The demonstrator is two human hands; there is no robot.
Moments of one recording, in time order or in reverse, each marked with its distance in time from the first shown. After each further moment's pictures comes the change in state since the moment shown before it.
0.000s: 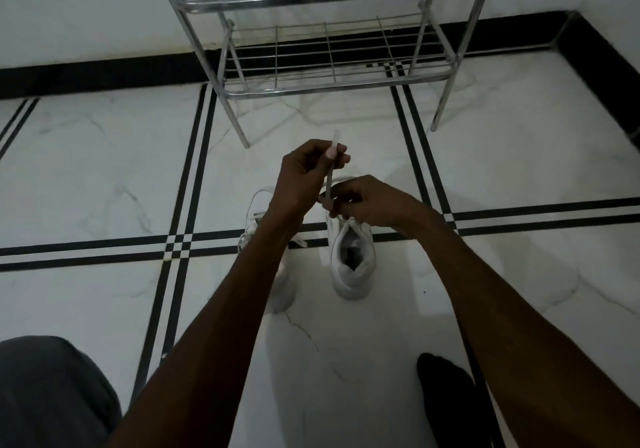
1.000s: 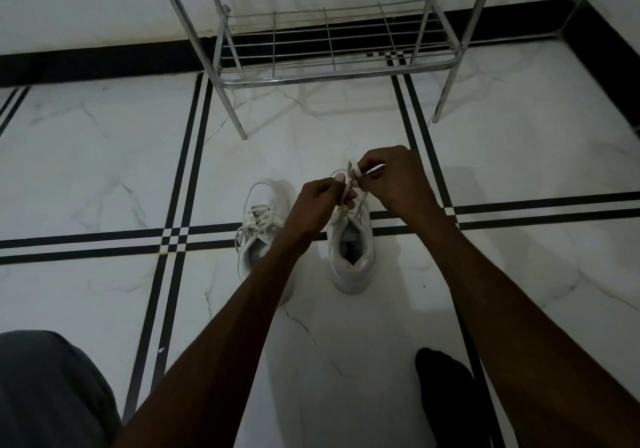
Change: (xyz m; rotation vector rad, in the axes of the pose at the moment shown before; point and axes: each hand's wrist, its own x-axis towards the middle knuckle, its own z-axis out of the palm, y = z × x) left_hand -0.017 -0.044 0.022 0.153 -0.072 -0.278; right_hand 0.008 0.025 -0.014 -0.199 0.569 -0.172
